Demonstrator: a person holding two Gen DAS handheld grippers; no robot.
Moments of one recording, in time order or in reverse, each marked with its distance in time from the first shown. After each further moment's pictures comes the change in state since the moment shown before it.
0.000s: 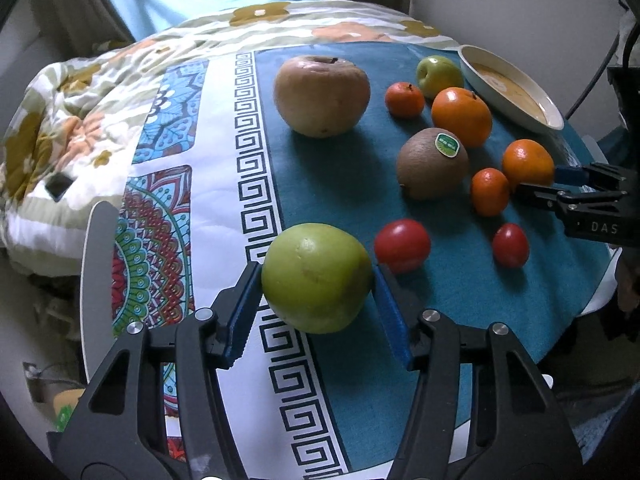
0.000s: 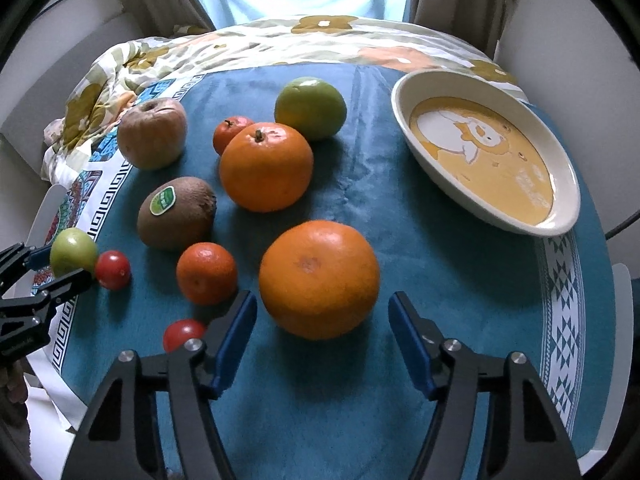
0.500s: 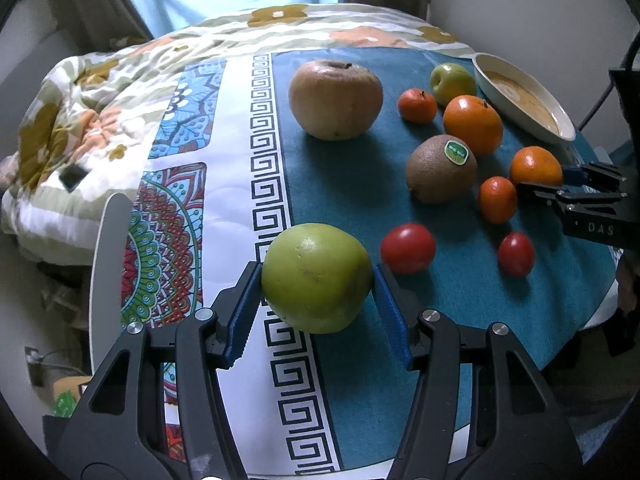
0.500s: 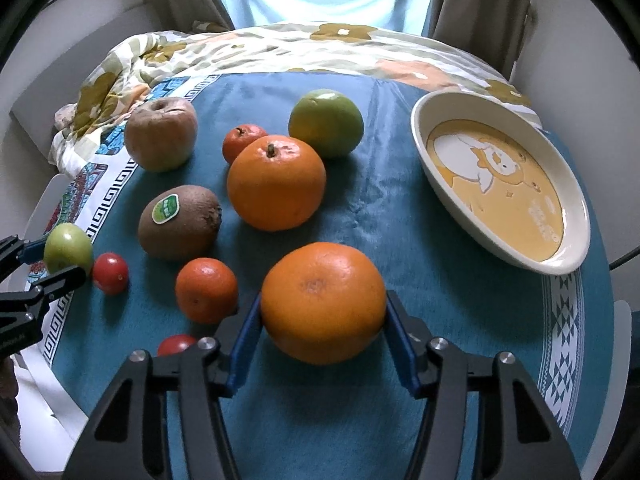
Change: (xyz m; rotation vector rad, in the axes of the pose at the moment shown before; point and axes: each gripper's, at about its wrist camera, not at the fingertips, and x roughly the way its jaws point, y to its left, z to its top) left arm -0.006 -0.002 0.000 -0.046 -0.014 0.051; right arm 0.004 0.001 0.007 -0.067 -0.025 0.023
